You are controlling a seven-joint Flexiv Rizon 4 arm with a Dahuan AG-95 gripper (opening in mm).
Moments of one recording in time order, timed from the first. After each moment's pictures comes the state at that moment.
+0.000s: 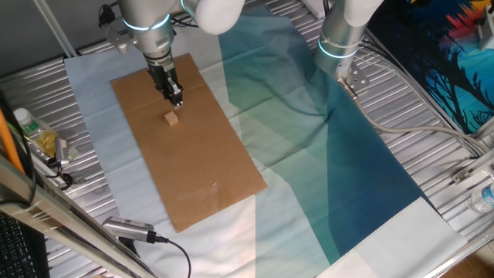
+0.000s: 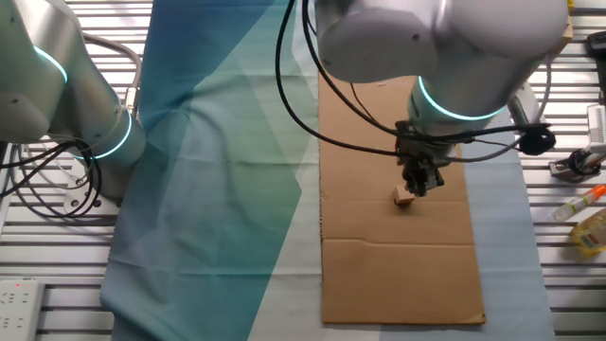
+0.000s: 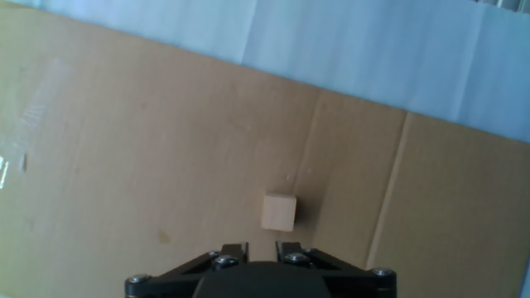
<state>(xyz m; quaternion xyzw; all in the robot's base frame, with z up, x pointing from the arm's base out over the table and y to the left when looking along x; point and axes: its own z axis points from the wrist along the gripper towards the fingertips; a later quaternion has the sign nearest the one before) 0.543 -0.067 0.110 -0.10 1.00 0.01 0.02</state>
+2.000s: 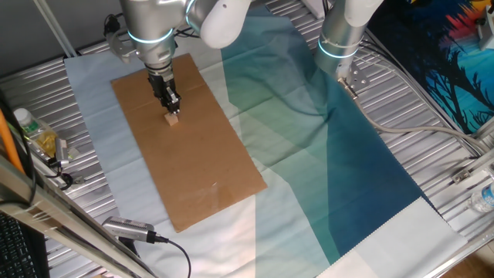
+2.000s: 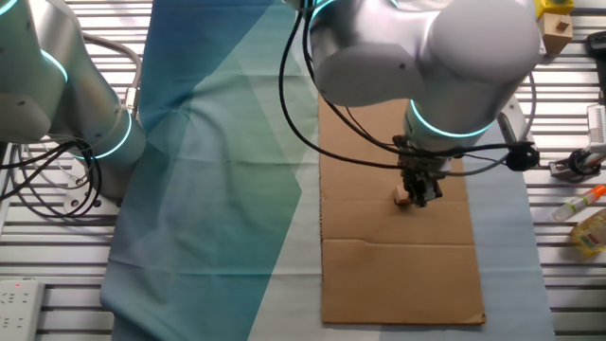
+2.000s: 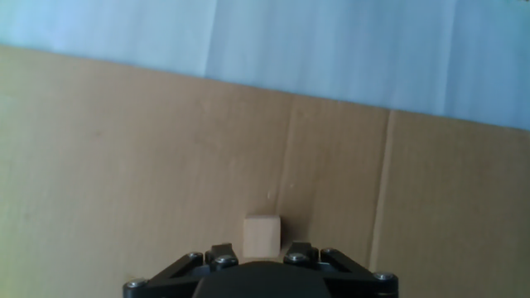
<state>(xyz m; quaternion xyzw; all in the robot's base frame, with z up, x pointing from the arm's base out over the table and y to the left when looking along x) 0.555 -0.073 0.070 -0.09 1.00 0.02 0.03</state>
